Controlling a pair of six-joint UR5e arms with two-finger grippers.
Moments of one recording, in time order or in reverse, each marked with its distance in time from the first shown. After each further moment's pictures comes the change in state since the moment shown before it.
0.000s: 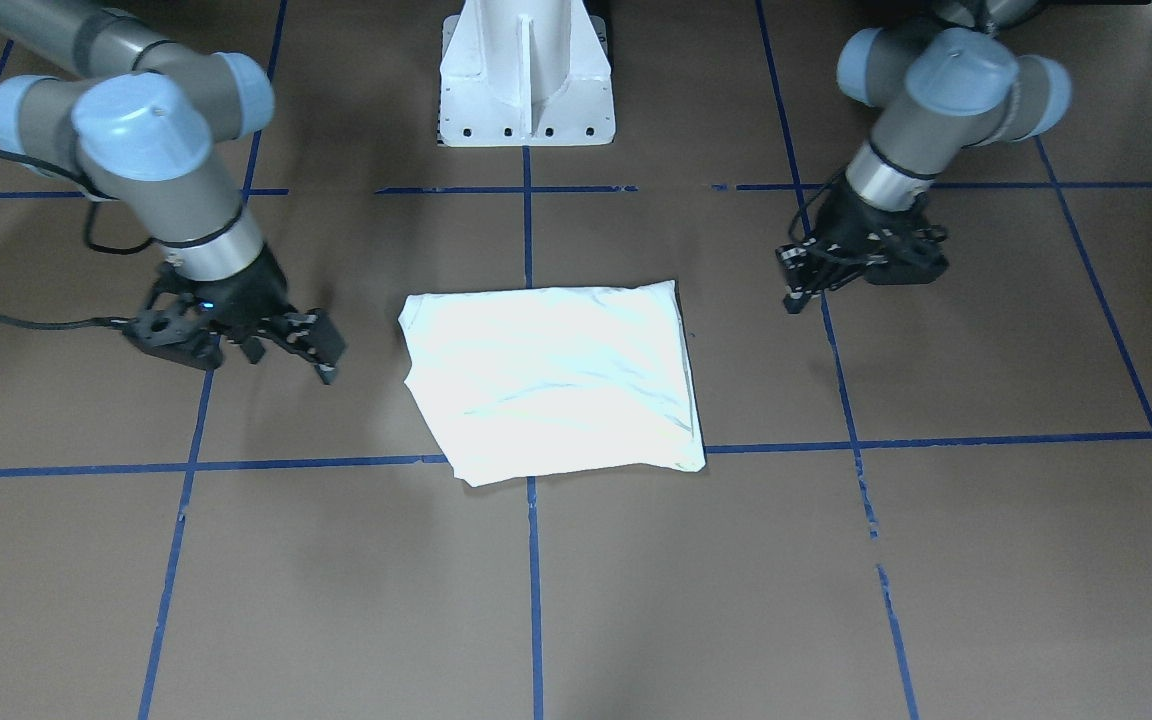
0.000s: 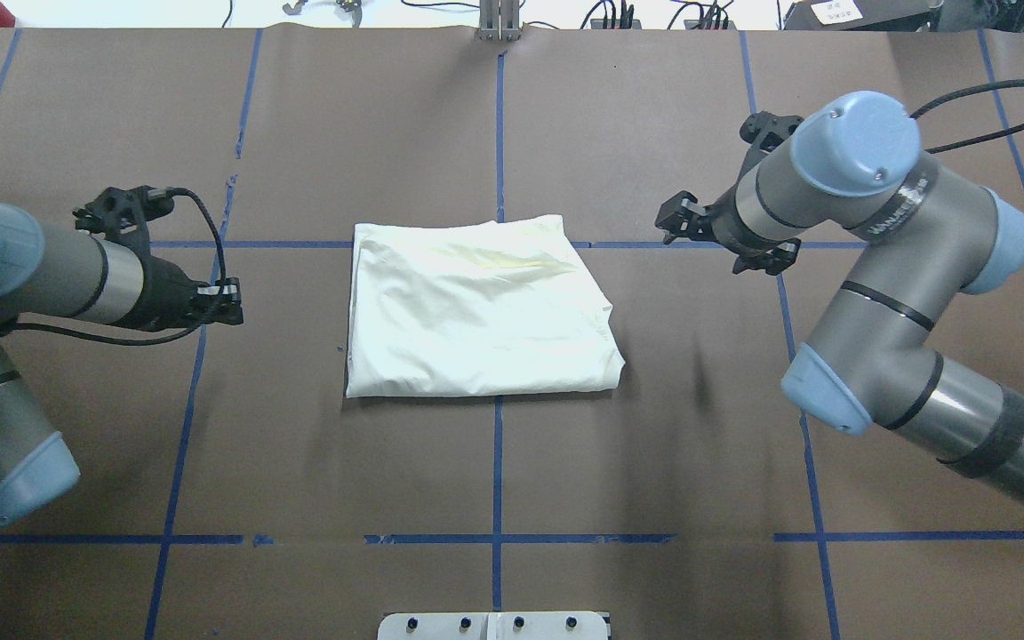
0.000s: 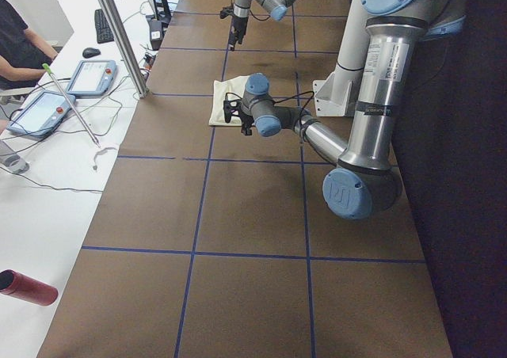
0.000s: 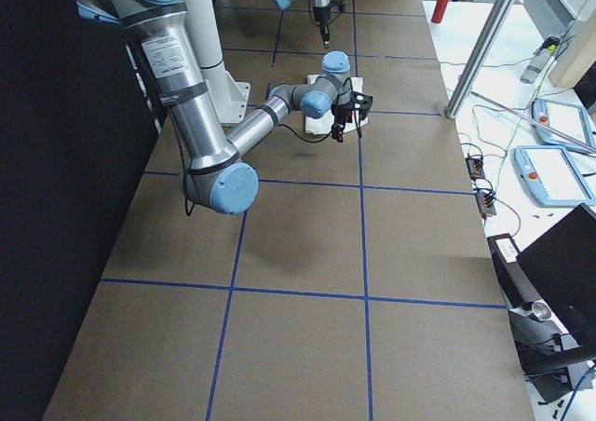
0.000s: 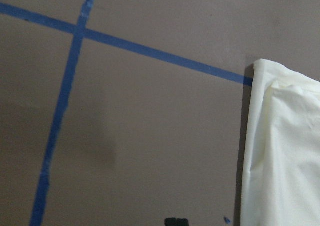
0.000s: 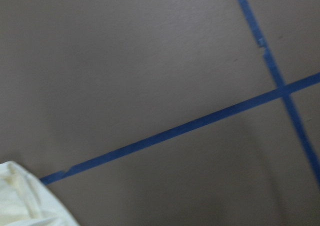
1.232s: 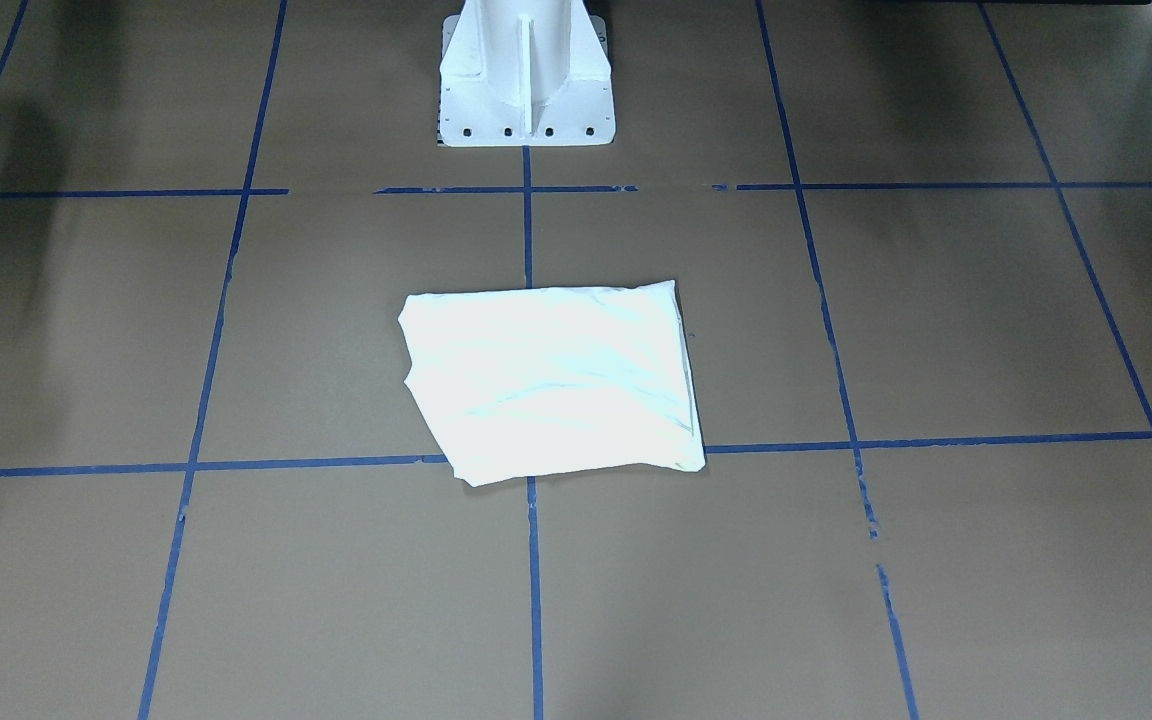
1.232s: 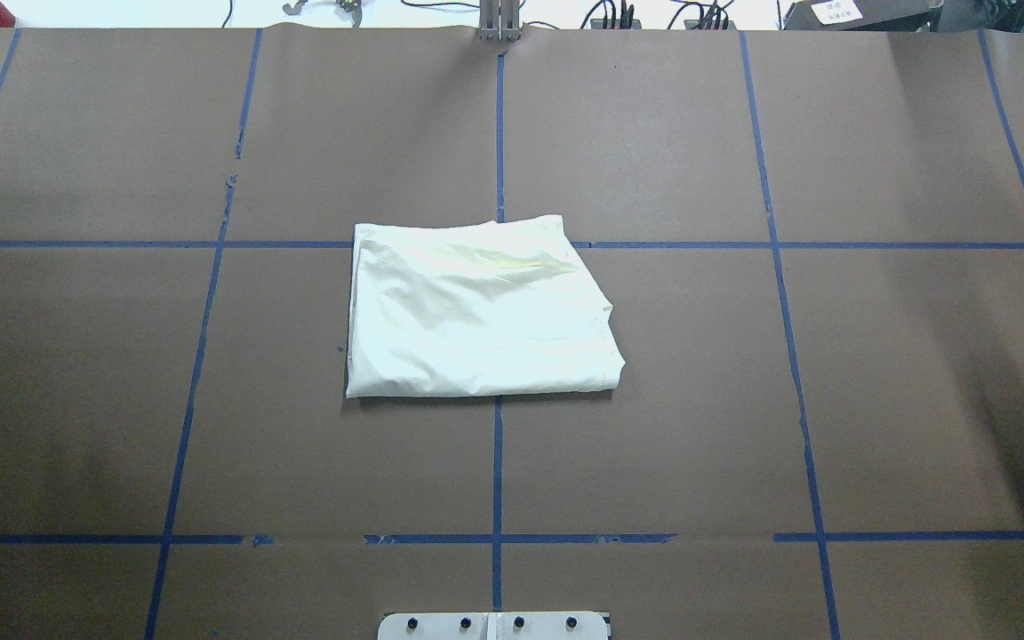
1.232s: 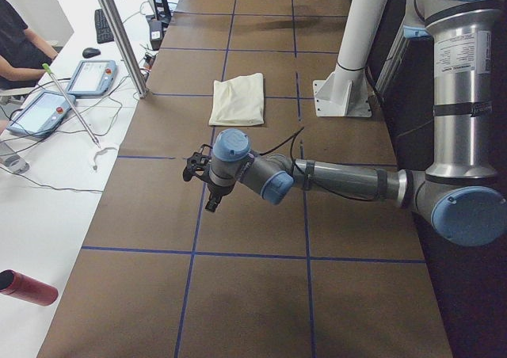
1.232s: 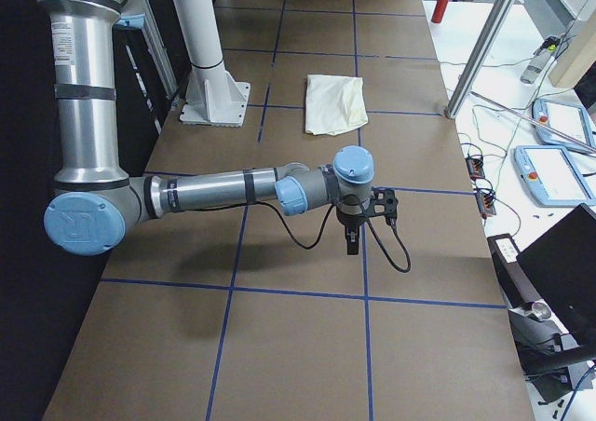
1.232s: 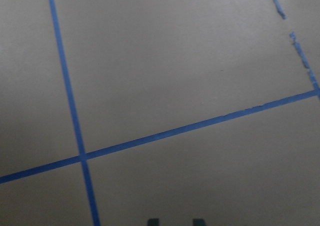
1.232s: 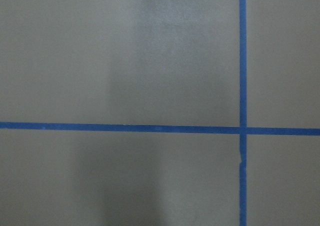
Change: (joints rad) left arm -0.642 0.222 0.137 0.080 -0.317 1.052; right arm 0.632 -0.369 -0.089 -0.016 0.369 -1.072
